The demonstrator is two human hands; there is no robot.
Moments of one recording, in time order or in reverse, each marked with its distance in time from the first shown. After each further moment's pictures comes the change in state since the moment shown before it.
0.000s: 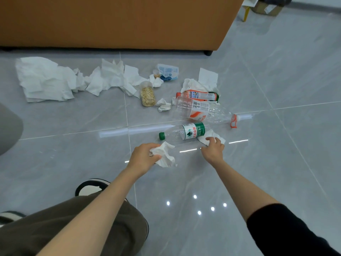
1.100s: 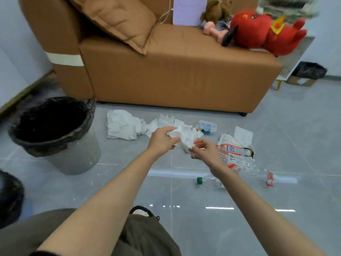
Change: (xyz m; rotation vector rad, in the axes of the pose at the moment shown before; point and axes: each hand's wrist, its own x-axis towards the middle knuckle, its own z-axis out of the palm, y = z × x) left_hand -0.032 0.110 -0.164 -0.251 0.297 0.170; right_hand -0.121 -0.224 -0.076 0.679 -0.280 -0.488
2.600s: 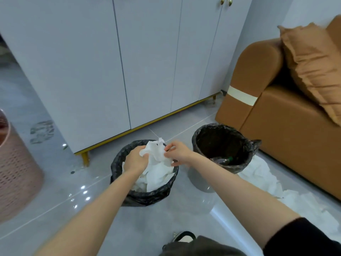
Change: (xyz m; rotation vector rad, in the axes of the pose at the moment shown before) left_hand -0.241 -0.147 -0.418 0.178 1.071 -0.542; right_hand -0.099 -0.196 0.520 -0.508 -1.086 -0.193
